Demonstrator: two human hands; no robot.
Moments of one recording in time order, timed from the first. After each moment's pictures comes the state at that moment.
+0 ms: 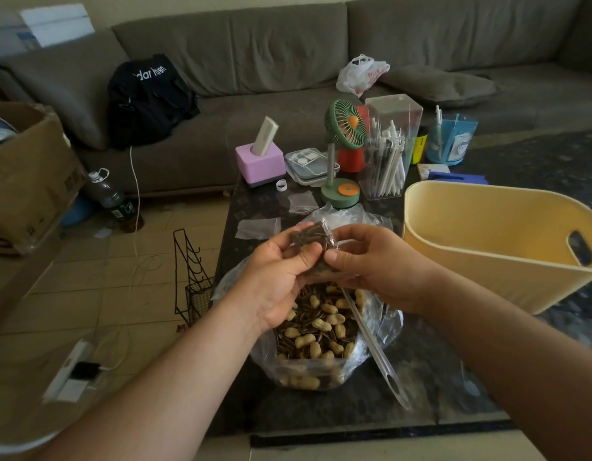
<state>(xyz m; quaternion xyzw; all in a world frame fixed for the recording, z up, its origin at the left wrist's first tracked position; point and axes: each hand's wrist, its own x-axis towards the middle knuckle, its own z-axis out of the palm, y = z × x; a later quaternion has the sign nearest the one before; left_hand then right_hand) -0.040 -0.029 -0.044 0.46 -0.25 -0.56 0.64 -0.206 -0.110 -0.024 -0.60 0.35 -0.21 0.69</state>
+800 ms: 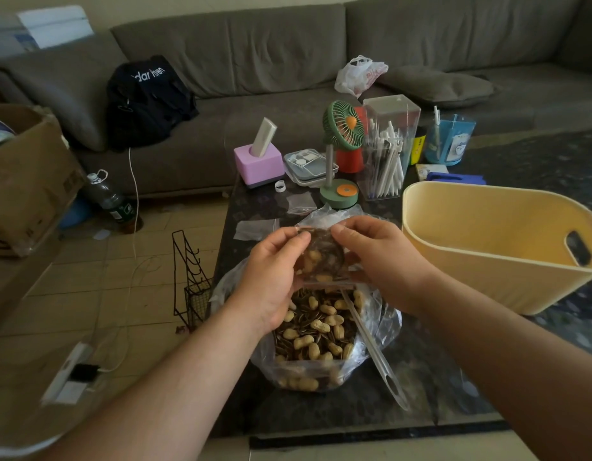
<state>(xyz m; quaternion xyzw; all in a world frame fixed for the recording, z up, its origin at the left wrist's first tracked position) -0.044 -0.030 -0.046 0.54 -0.27 -0.48 0.63 -0.200 -0.105 -0.018 -0.59 0.38 -0.29 0.65</state>
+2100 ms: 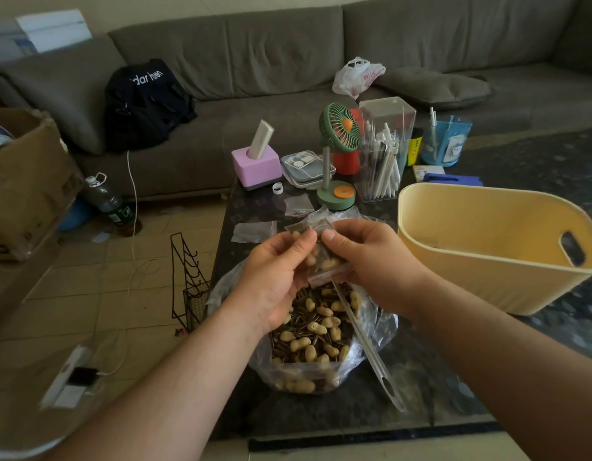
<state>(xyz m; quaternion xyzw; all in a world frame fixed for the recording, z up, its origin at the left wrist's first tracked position) -0.048 -0.031 -0.039 0.49 -0.25 -0.53 0.64 -0.198 -0.105 -0.021 -0.57 0.35 -0.30 0.68</state>
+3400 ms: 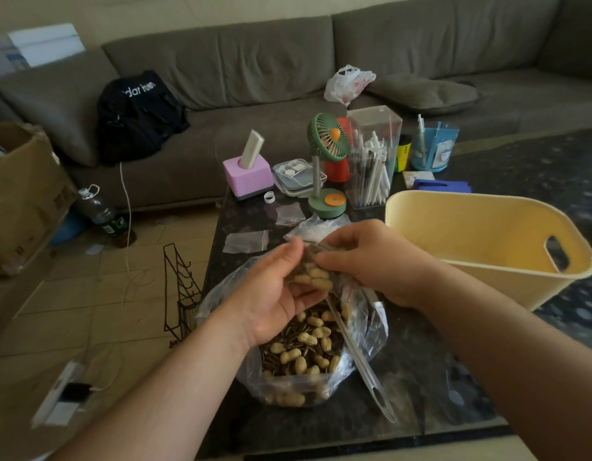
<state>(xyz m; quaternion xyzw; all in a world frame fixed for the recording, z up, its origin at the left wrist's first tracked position) -0.050 -0.035 -0.034 0.47 -0.24 -0.63 0.57 -0.218 -0.118 0.010 -0.73 0.40 -0.18 0.53</state>
